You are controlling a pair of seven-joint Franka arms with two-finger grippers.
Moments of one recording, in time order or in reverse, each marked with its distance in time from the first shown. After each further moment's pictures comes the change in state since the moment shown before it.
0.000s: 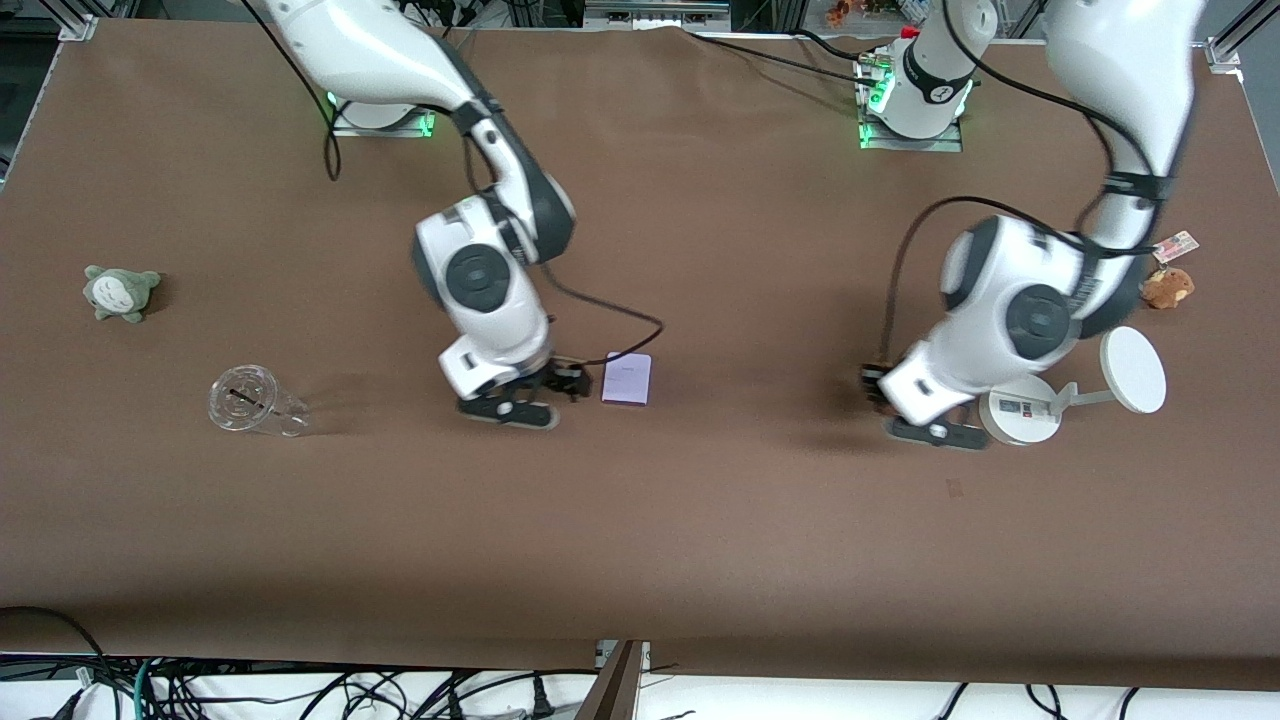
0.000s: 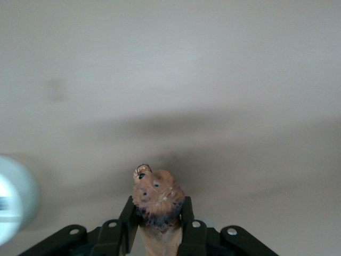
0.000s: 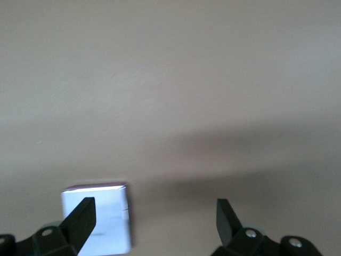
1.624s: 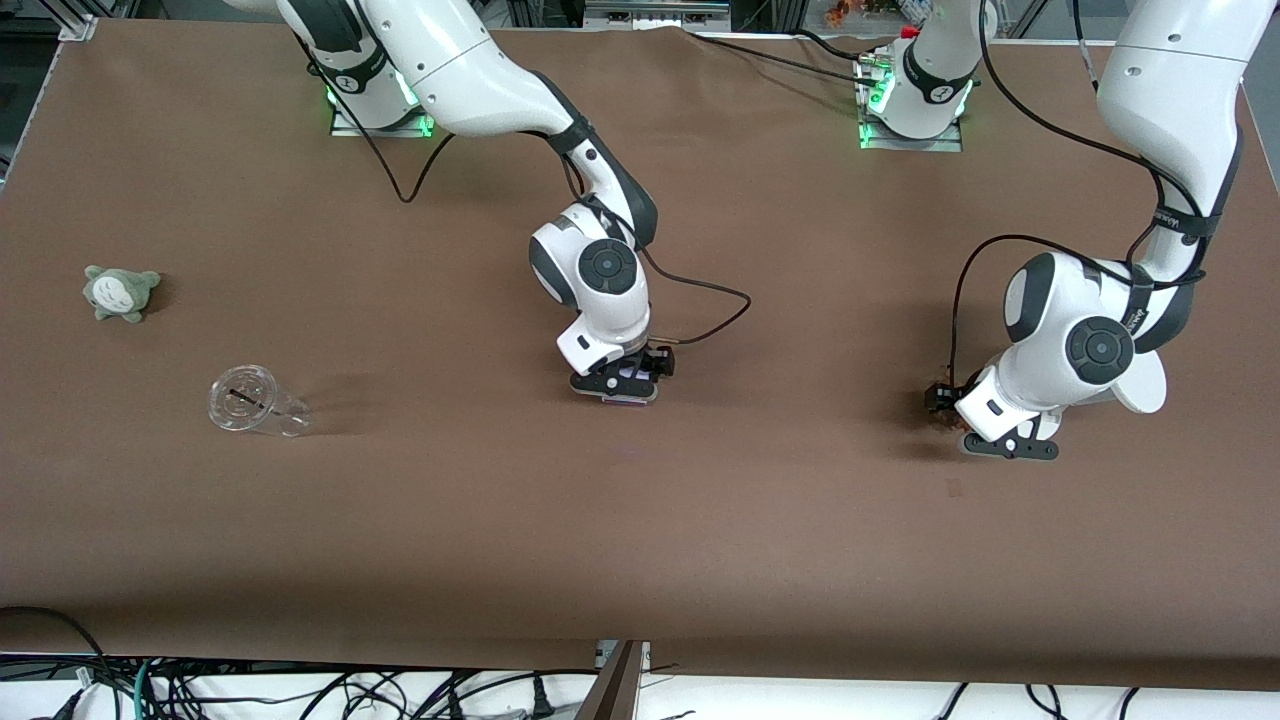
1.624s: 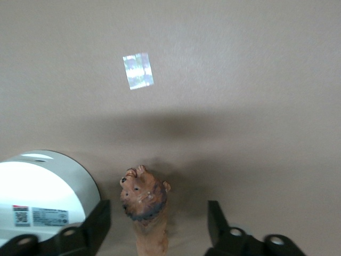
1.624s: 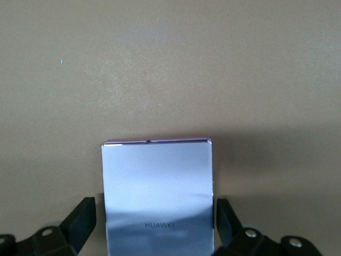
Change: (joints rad) left arm 0.129 0.058 -0.009 -0.098 0.104 0.162 0.011; right arm 0.134 0.209 -0.009 0.122 0.000 0.078 0.089
